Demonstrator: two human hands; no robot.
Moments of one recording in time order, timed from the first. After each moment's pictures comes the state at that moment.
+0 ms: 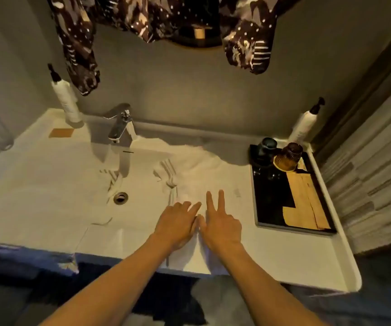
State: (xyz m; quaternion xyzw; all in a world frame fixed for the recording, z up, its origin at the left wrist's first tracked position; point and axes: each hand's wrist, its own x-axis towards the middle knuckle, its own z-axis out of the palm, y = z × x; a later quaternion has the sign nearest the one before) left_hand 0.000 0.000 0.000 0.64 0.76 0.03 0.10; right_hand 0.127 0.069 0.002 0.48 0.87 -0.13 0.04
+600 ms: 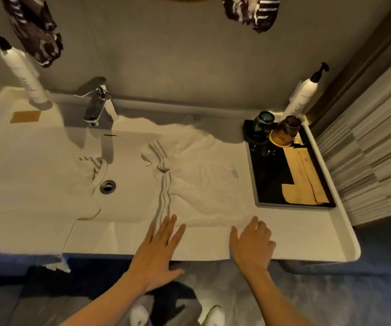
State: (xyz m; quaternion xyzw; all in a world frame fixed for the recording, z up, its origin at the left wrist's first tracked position) left_hand -0.014 -0.088 -0.097 0.70 0.70 -0.01 0.14; right_hand 0.202 0.047 -0.068 0.70 0.71 -0.10 0.06
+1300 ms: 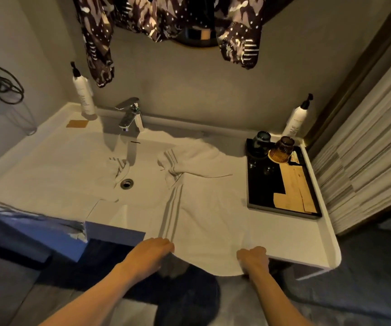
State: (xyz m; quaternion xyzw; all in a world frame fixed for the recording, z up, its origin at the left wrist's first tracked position) left_hand 0.028 -0.147 -0.058 0.70 0.70 0.04 0.14; right_hand 0.280 0.024 -0.045 0.73 0.50 -0.46 -0.05
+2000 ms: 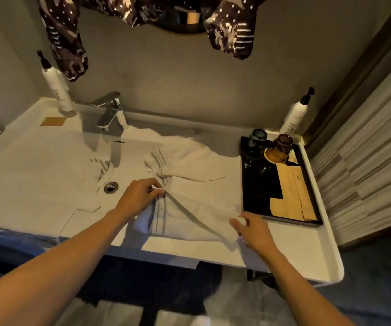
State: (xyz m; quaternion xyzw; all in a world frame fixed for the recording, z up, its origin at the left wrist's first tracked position) left_hand -0.057 0.000 -0.005 0.49 0.79 0.32 0.21; right_hand 0.263 0.128 -0.031 0.51 0.77 -0.37 -0.09
